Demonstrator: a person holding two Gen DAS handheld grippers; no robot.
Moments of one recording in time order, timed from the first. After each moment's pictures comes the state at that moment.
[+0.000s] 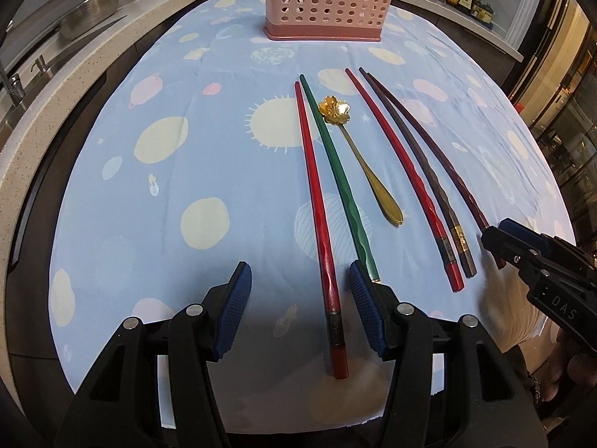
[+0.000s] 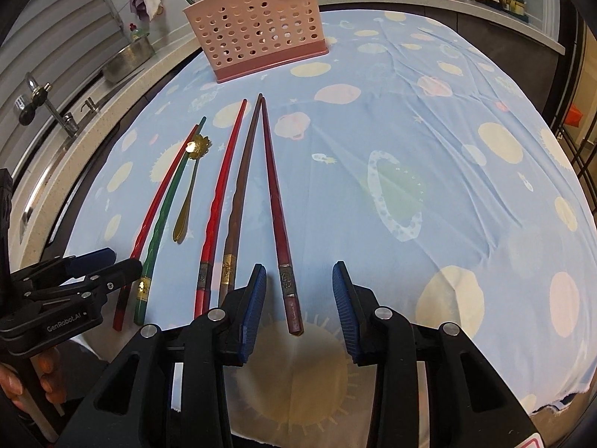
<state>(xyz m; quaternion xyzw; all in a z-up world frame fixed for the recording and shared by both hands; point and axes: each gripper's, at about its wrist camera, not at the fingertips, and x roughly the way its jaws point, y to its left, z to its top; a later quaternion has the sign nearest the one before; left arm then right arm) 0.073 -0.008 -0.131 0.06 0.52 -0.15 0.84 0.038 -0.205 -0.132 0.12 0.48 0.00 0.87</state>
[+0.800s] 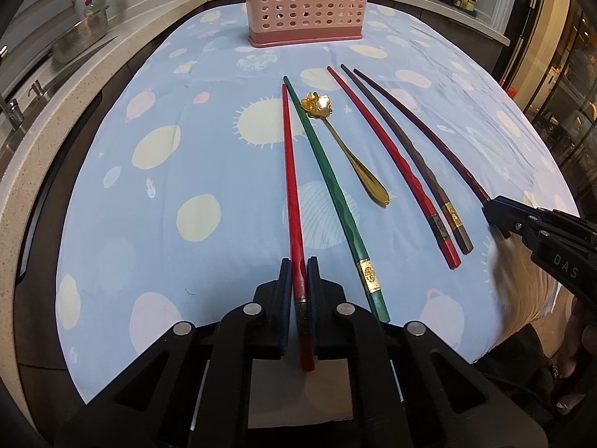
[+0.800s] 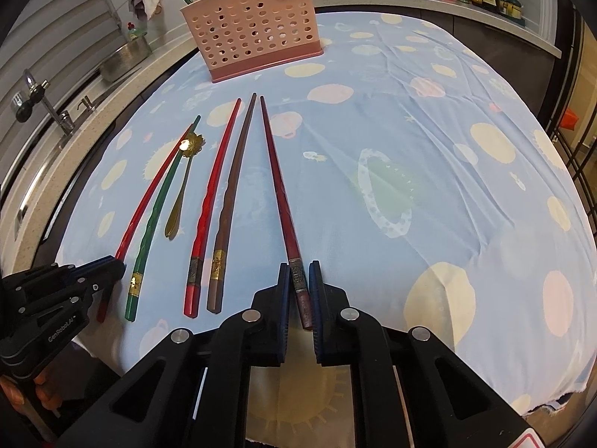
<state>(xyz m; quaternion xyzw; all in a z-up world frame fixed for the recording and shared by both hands) 0.057 -0.013 -0.131 0.09 0.50 -0.16 0.85 0.035 -0.208 -0.133 0.12 0.48 0.00 0.87</state>
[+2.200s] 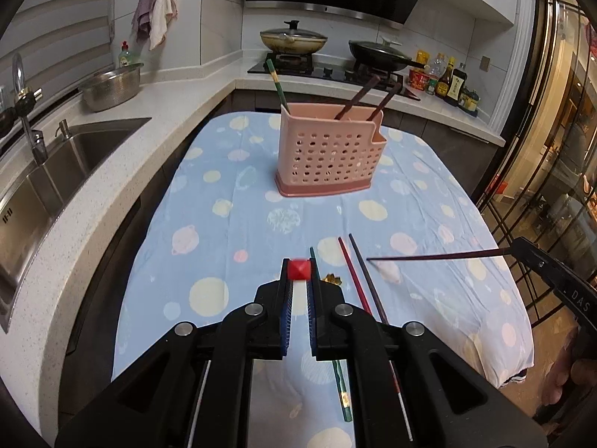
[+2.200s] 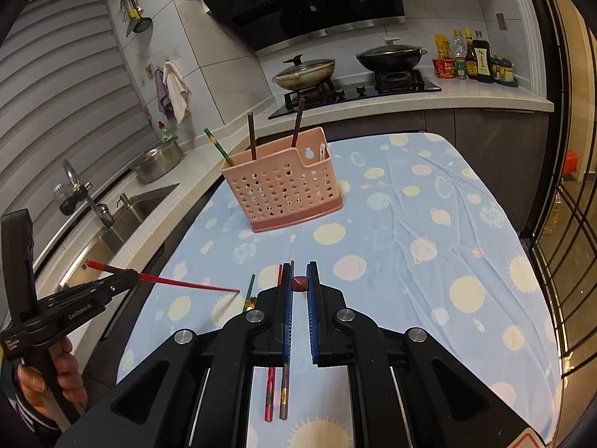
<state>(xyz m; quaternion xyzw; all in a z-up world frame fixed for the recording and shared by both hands) 0.108 0.006 0.011 0.01 0.37 -0.16 0.91 0.052 -0.236 0.012 0.16 0.31 0.01 0.94</state>
